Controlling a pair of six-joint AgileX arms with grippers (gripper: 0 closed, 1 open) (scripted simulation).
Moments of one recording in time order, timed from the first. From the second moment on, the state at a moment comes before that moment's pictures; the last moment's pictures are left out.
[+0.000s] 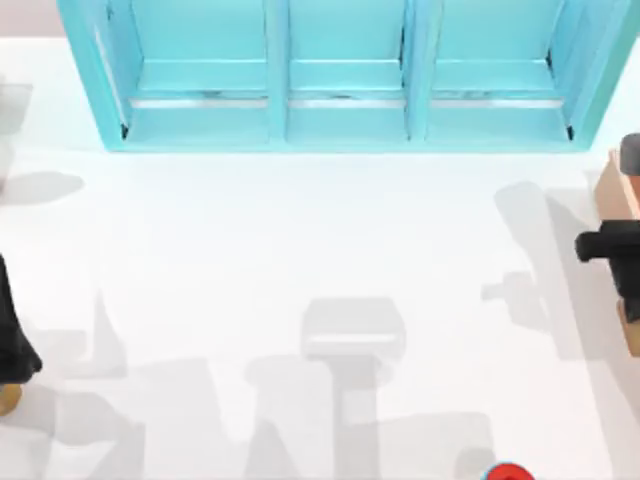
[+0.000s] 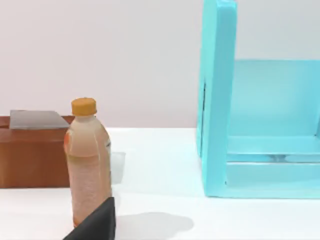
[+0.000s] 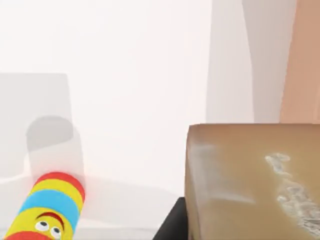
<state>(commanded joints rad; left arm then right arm) 0.00 0.00 0.00 0.00 0.00 0.00 0.33 1.48 1.28 -1.37 0.00 0.34</state>
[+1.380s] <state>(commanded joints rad) 0.00 0.00 0.00 0.00 0.00 0.00 0.34 1.50 1.03 -1.11 0.00 0.35</state>
